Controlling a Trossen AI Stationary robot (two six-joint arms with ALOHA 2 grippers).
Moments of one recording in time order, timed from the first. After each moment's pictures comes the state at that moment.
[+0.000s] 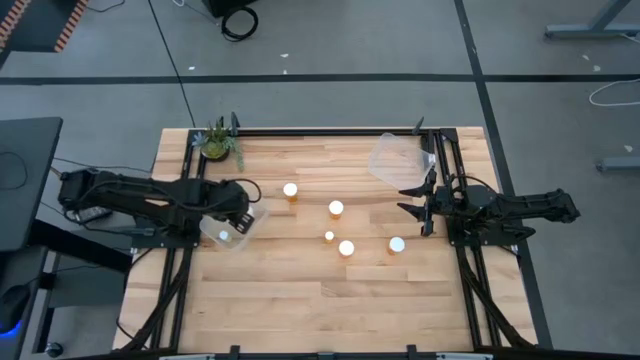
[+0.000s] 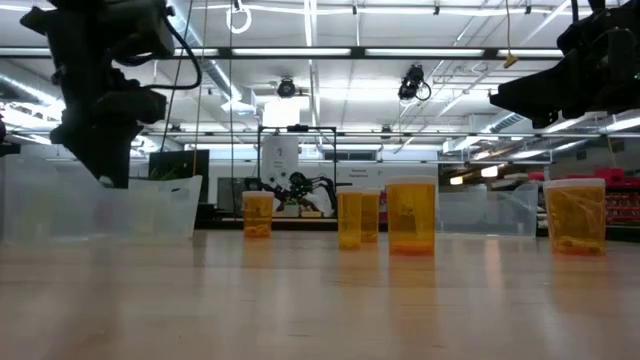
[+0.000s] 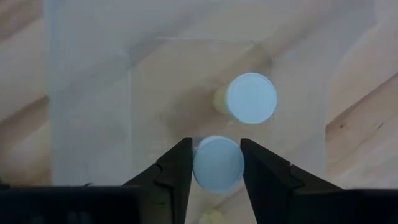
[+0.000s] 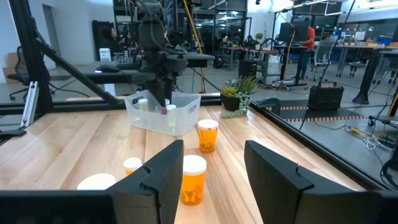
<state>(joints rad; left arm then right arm) 0.03 1.04 0.60 -0.83 -0.20 -0.91 0.05 0.03 0.01 0.05 0.26 -0.03</state>
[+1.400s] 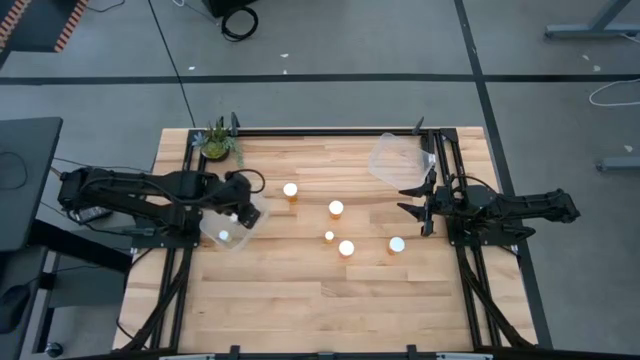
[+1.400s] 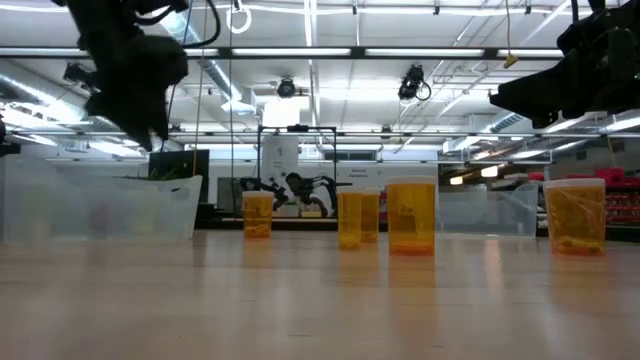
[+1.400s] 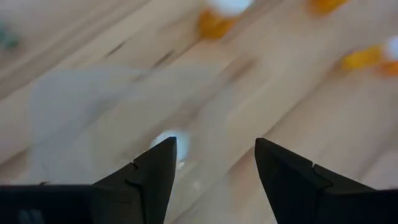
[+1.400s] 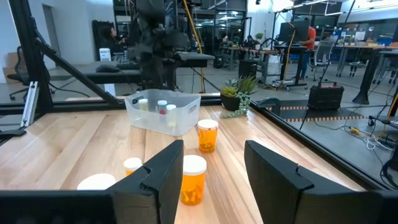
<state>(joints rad) 0.03 1.04 0.78 -0.82 -0.20 -0.83 0.05 0.03 0.01 0.05 0.26 -0.03</state>
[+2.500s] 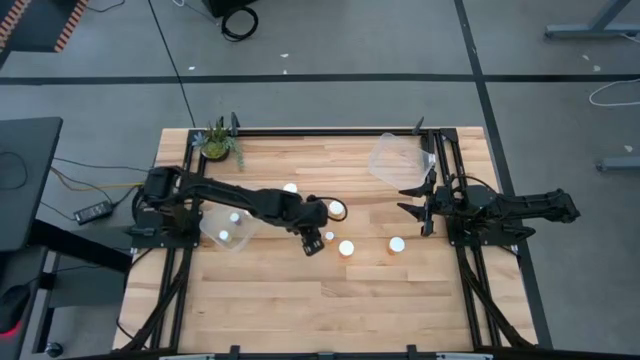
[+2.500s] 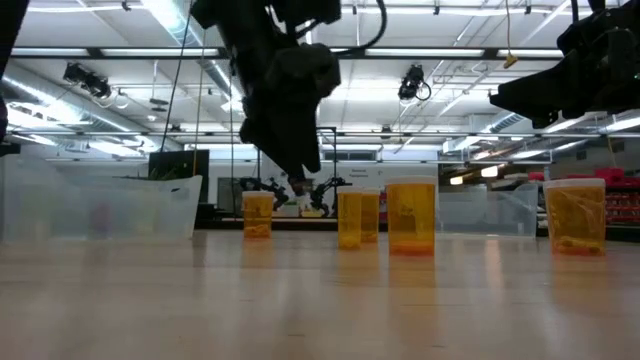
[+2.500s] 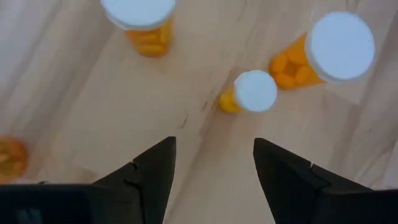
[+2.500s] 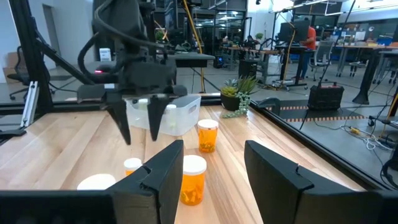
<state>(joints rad) -0.08 1.83 1.31 -0.57 -0.10 -0.50 0.05 0.03 0.01 0.05 0.26 -0.03</state>
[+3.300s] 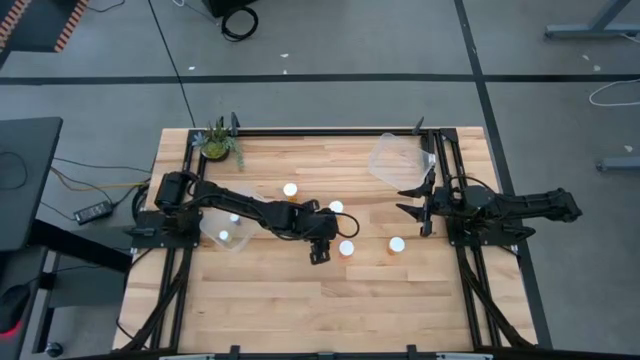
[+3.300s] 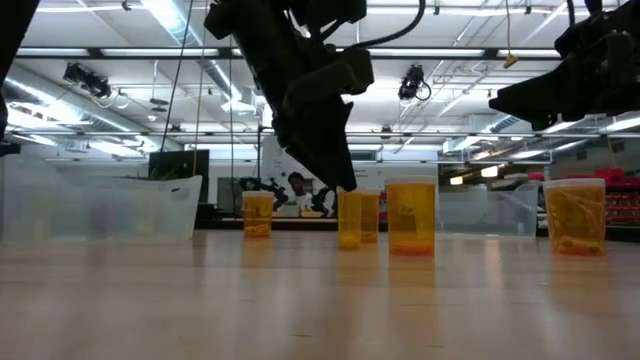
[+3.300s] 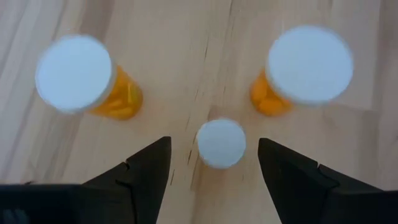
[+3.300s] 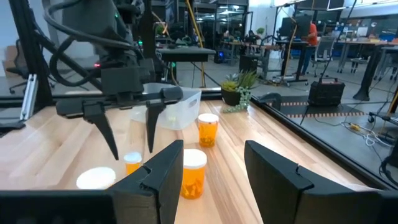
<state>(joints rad) -0.14 1.93 1.35 -0.42 -0.21 -0.26 0.05 0.06 0.01 0.05 0.26 -0.03</state>
